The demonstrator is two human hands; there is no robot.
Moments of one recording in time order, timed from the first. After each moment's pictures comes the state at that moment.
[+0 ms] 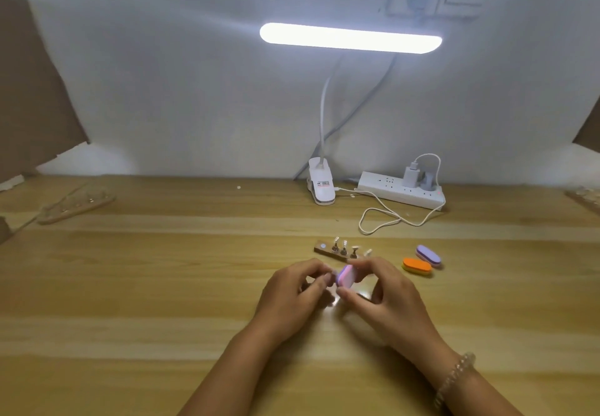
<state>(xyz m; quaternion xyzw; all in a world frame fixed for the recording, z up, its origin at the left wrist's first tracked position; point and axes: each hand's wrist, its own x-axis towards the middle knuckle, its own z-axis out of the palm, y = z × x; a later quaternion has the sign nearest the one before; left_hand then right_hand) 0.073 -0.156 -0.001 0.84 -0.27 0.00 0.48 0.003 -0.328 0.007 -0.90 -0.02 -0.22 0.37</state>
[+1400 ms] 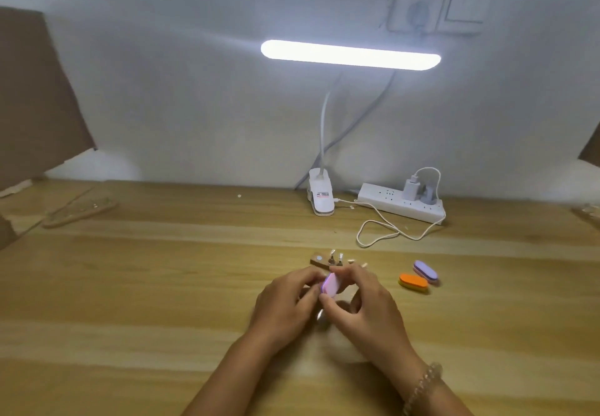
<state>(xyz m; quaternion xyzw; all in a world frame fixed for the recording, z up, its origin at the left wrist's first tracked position) 0.074 -0.163 0.004 0.88 -0.23 0.01 0.41 0.017 -0.315 0.006 -0.89 0.02 -0.20 0.40</state>
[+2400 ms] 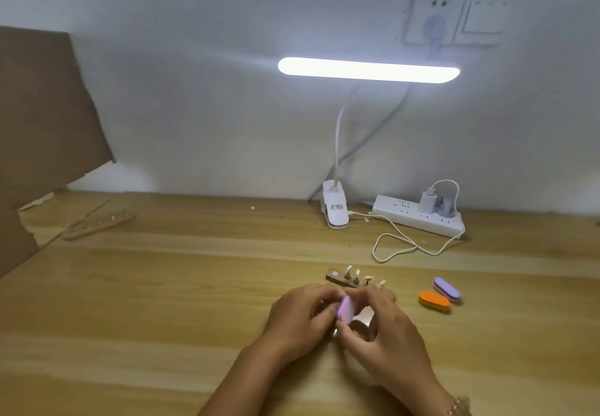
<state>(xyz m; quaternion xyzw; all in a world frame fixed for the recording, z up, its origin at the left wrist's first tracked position) 0.089 -0.157 0.005 0.89 -0.29 0.01 0.35 0.009 -0.309 0.013 -0.91 0.02 -0.18 0.36</state>
